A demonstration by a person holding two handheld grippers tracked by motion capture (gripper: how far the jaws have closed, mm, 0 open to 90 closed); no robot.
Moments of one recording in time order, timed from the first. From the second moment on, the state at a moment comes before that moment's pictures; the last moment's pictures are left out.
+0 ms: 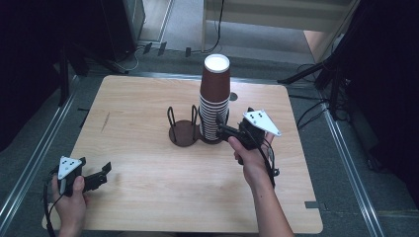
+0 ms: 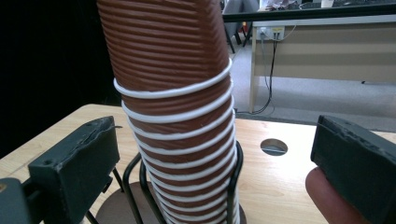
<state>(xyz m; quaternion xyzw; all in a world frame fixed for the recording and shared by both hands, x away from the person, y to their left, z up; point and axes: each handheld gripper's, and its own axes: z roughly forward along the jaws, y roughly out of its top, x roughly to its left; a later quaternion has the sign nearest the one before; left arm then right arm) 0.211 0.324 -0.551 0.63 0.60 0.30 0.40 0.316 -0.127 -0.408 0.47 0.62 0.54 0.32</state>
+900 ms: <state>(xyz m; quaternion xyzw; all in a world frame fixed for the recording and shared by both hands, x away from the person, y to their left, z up) 0.212 0.324 -0.551 0.63 0.60 0.30 0.40 0.341 -0.095 -0.394 0.46 0.62 0.55 0.32</state>
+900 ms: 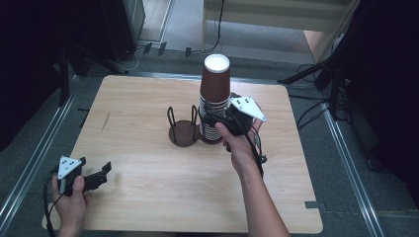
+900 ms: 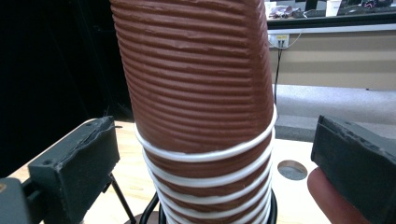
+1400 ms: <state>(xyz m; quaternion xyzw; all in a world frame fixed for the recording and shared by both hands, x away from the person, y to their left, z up) 0.213 0.324 -0.551 0.63 0.60 0.30 0.40 0.354 -0.085 -0.390 0.46 0.61 0.55 0.33</state>
